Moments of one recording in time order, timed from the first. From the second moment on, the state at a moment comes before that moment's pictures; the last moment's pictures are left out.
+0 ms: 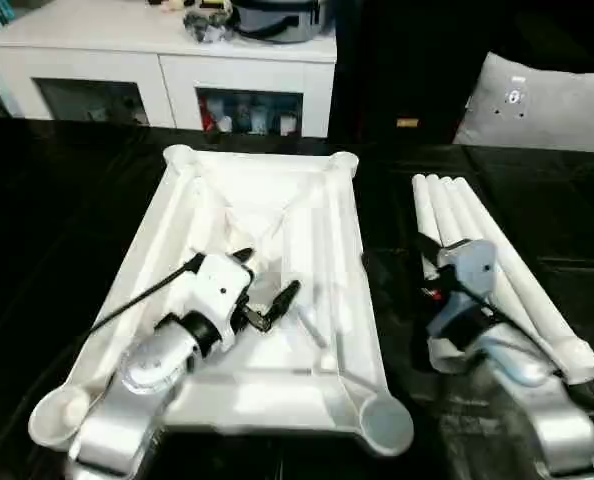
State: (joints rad) left arm -0.06 0.32 -0.18 -0.26 -0.11 0.30 -0.49; right arm 0.00 -0.30 0.04 -0.27 0.25 0.32 0.42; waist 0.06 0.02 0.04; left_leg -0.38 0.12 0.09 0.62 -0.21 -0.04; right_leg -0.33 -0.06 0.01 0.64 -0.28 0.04
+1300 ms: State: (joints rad) left arm -0.28 0.69 -0.44 -0.18 -0.05 0.38 -1.02; right arm 0.08 -0.75 0.08 -0.47 0.40 0.55 0.86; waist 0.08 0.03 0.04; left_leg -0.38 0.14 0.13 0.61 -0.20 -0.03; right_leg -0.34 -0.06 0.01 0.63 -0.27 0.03
